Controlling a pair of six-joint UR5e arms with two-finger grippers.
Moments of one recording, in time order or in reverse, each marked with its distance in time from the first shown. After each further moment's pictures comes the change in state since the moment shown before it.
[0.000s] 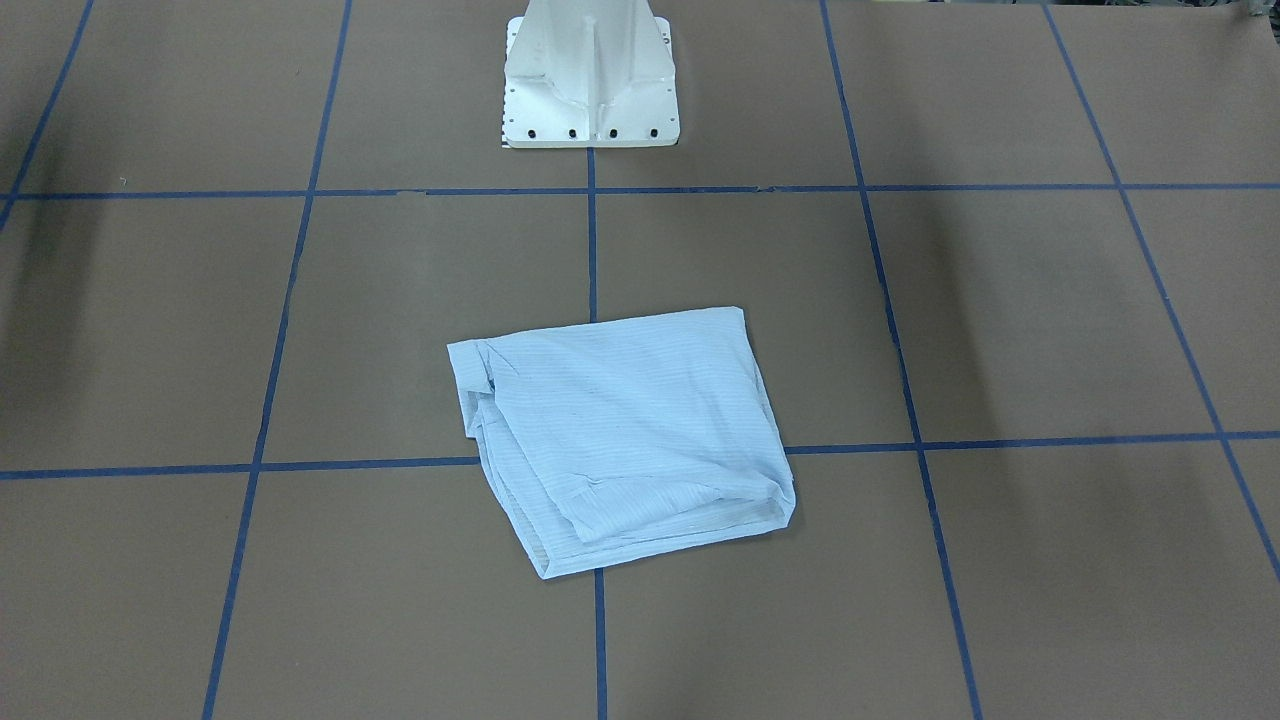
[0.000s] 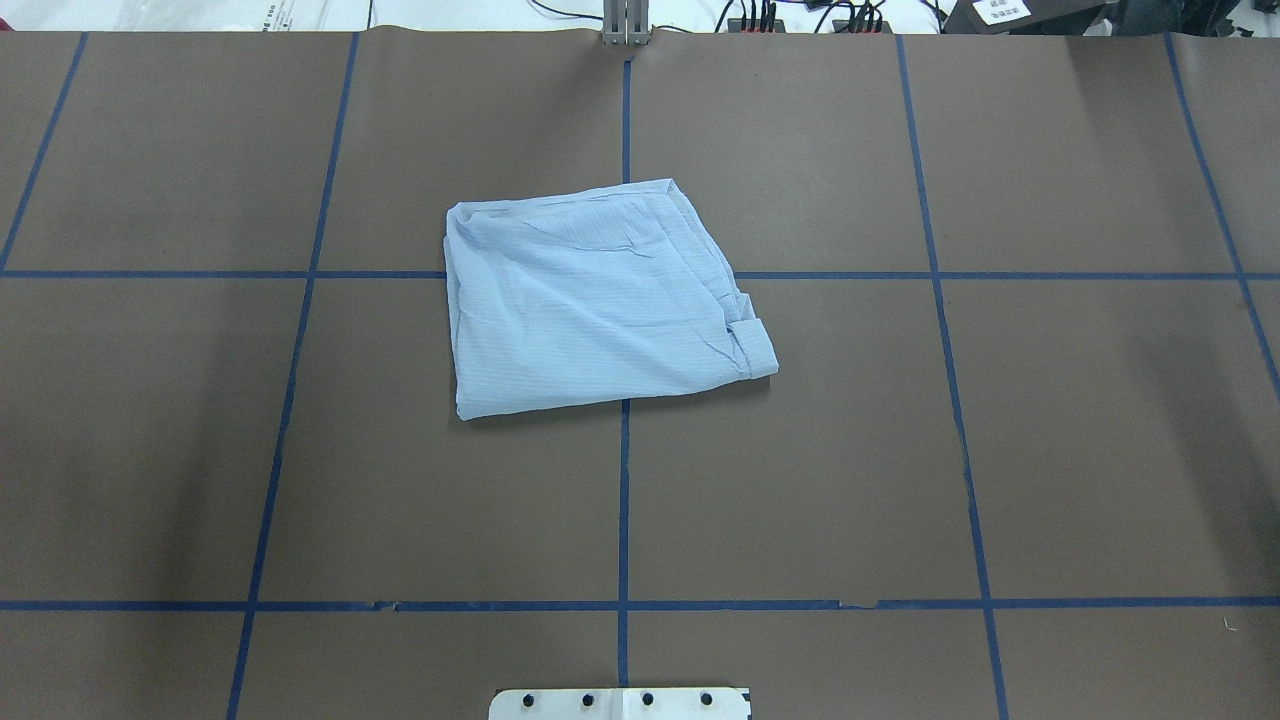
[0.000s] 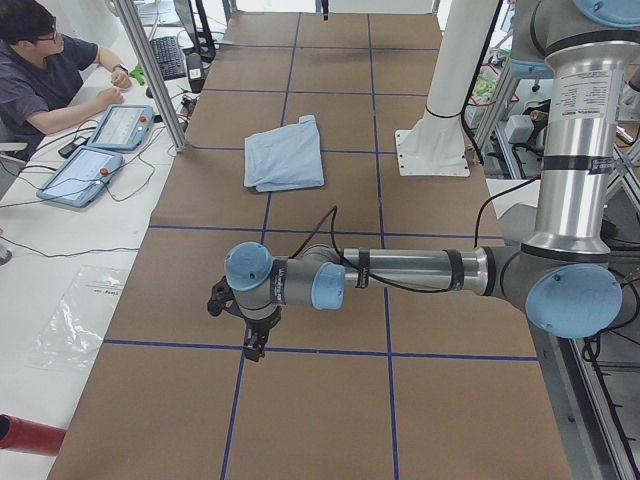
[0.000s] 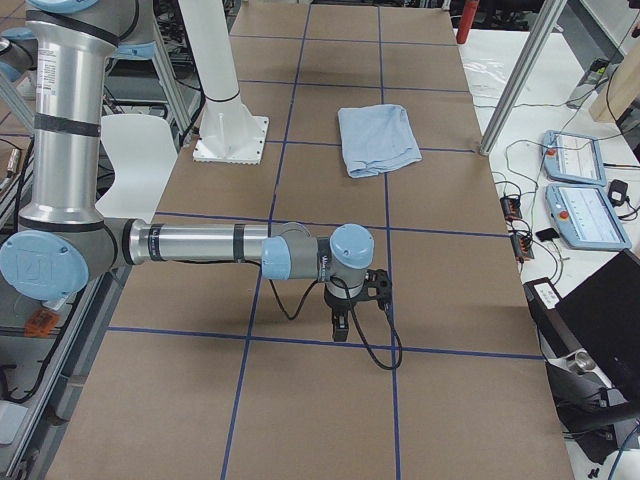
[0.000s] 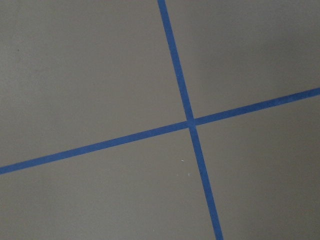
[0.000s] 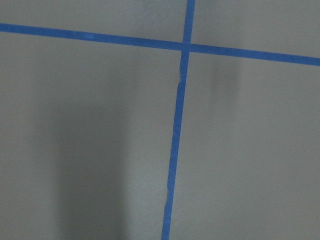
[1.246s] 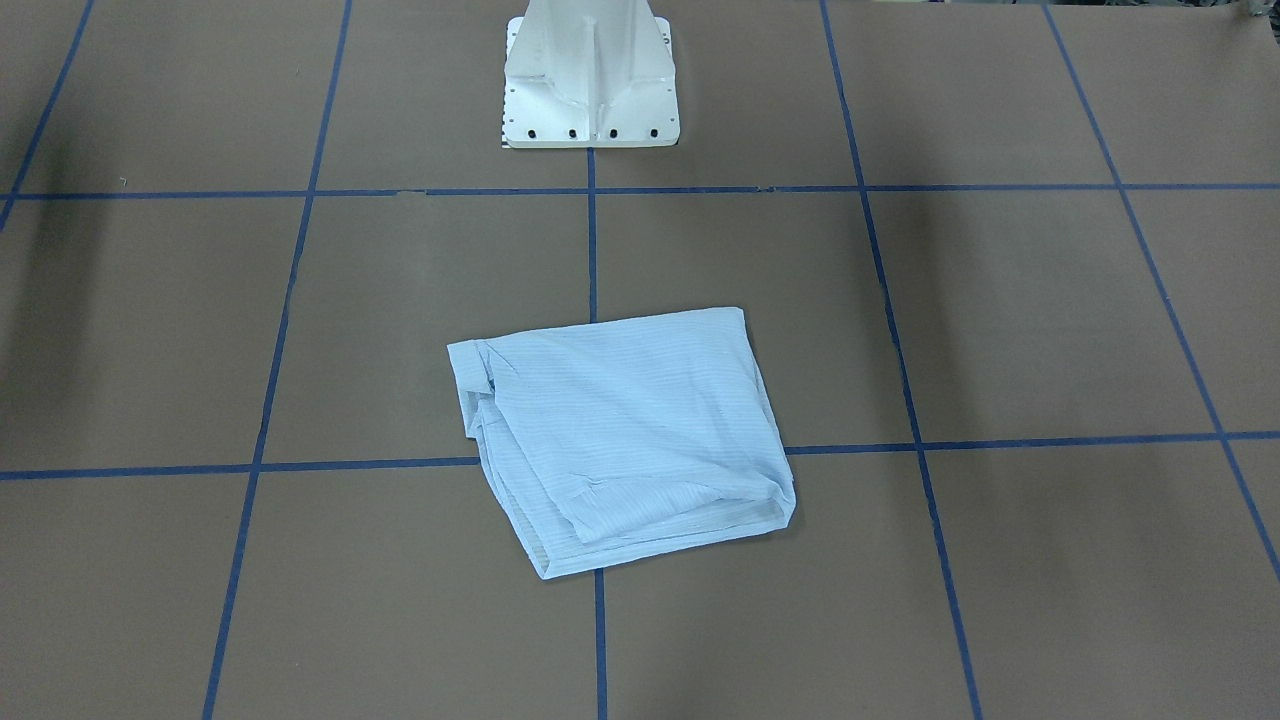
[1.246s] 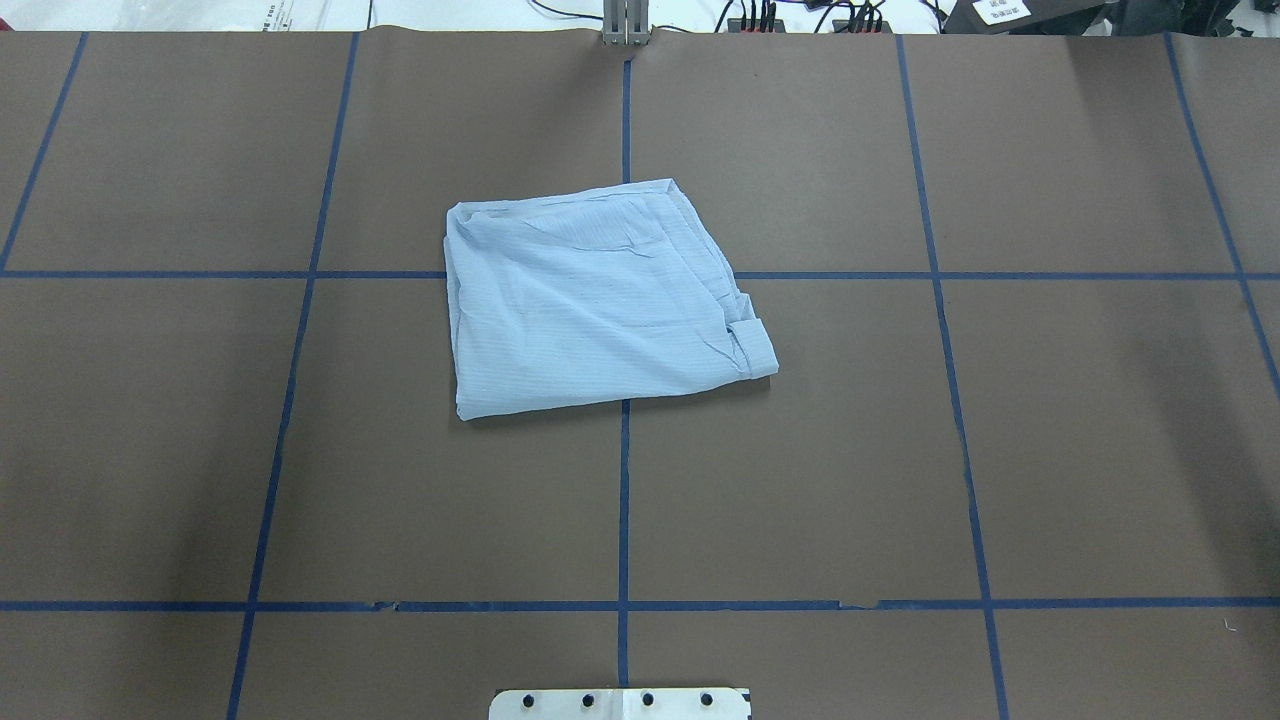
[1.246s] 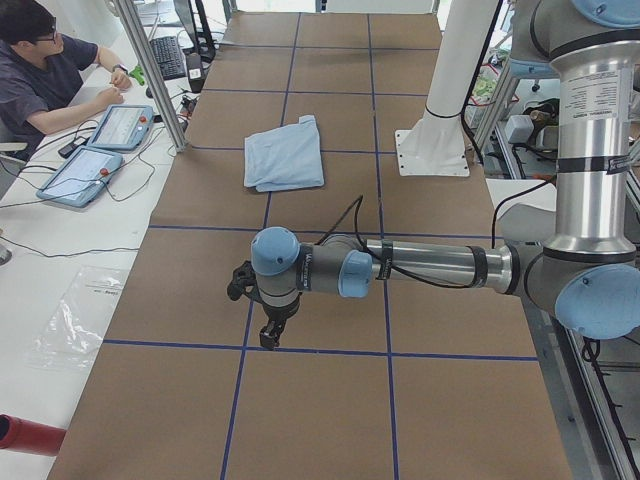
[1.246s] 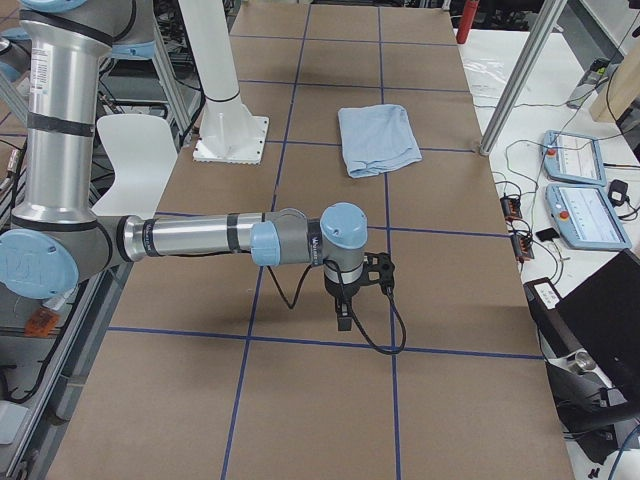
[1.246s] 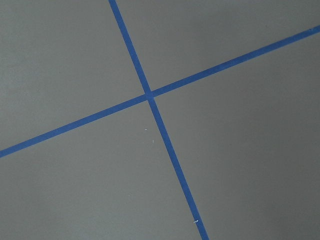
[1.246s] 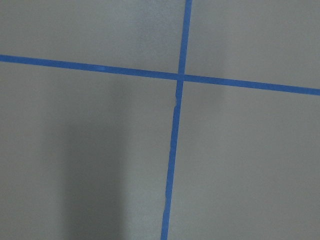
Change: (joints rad) left arm -0.003 0.060 -0.092 0.005 0.008 0.032; right arm 0.063 -0.021 0.094 -0.012 -0.018 0.000
